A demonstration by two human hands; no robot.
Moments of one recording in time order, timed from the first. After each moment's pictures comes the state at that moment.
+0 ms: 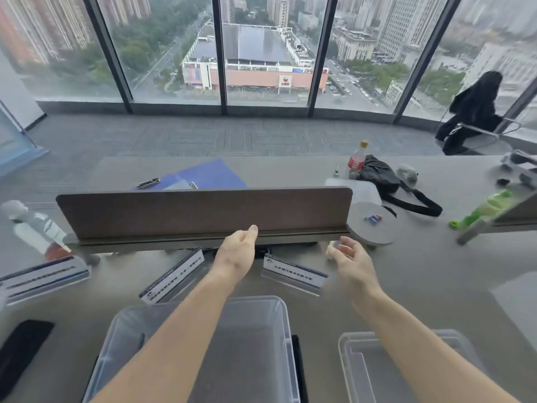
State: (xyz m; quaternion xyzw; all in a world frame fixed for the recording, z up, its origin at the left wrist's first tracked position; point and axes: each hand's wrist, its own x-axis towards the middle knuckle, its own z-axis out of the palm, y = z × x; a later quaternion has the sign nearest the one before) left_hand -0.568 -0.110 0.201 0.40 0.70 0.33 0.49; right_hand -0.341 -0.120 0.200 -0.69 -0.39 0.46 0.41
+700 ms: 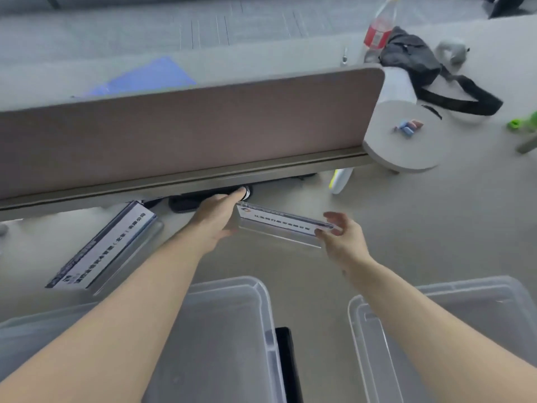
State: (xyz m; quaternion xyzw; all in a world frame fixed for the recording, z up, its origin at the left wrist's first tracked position) left_hand -0.539 0.014 0.001 0.26 0.72 0.26 0.59; right_hand -0.295 -0.035 -0.037 -0.75 -0.37 0.46 0.29
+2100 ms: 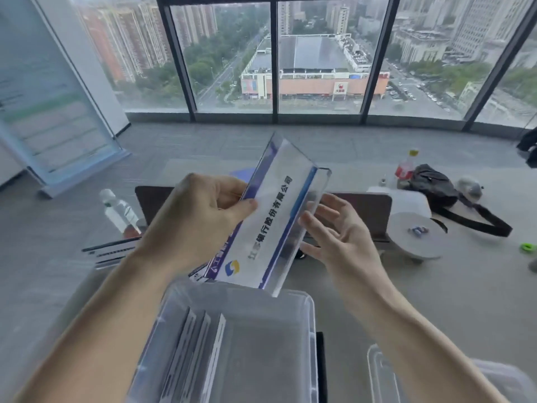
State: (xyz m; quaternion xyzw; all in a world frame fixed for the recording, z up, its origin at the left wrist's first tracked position) left_hand -0.602 -0.223 0.387 0.59 0.66 0.38 0.27; right_hand -0.405 -0.182 0.328 -0.43 -0.51 0.58 0.45
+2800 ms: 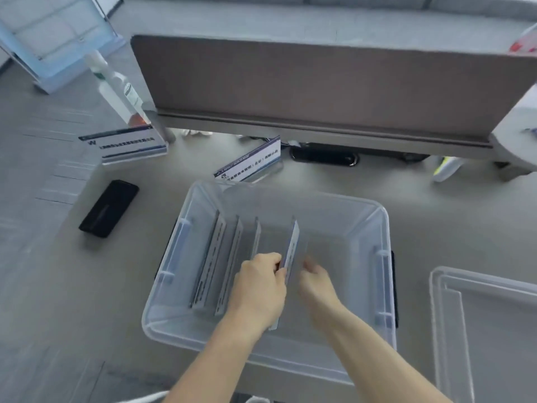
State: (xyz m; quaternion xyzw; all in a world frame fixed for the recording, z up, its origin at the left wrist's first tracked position) left_hand -0.622 -0.313 0.053 0.46 0.79 0.17 0.36; right_hand -0.513 -0.270 0.019 -0.63 -0.40 0.64 0.16
